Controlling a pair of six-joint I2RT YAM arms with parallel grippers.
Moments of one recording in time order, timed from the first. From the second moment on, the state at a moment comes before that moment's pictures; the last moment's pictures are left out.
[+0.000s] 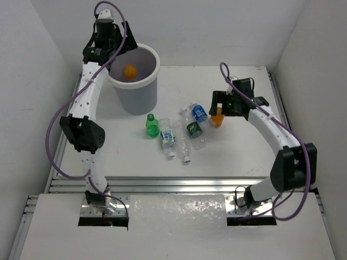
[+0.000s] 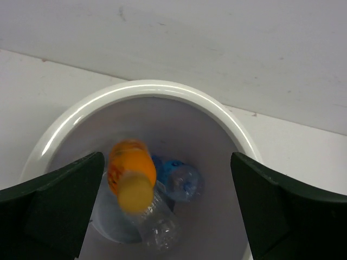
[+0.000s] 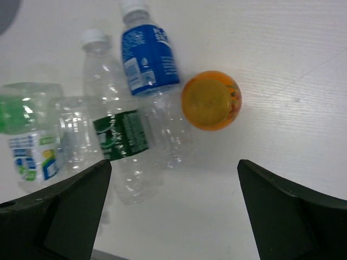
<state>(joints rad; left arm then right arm) -0.09 2.04 2.33 -0.66 -0.15 -0.38 0.19 1.46 1.16 -0.51 -0.12 0.22</state>
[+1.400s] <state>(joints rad) -0.88 1.50 1.59 -0.41 0.26 0.15 0.19 1.28 1.39 -0.76 -0.54 0.13</state>
